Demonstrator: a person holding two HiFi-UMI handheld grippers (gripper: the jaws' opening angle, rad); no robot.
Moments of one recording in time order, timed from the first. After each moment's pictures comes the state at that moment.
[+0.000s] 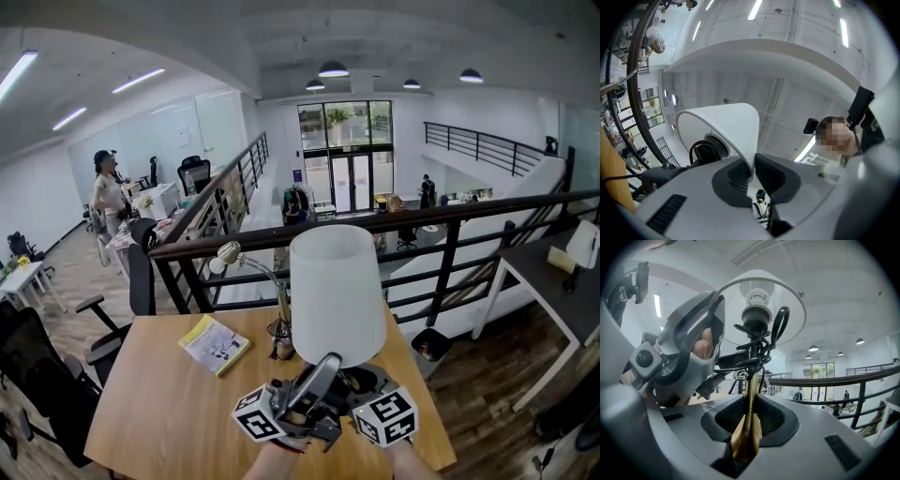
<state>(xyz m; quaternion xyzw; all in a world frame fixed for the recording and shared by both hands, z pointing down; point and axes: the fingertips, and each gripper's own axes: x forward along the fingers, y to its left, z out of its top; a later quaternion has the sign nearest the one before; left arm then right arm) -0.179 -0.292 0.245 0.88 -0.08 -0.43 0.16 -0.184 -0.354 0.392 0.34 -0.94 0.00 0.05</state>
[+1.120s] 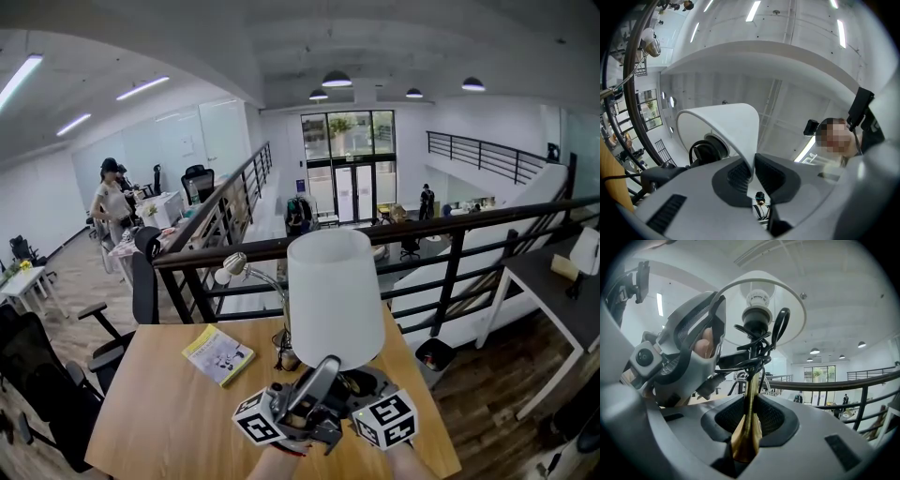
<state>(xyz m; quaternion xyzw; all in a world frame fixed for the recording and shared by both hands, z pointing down) -0.196 -0.301 0.234 0.88 -0.08 -0.44 0.15 -0.200 -0.367 0.379 0.34 -0.94 -0.01 0.04</state>
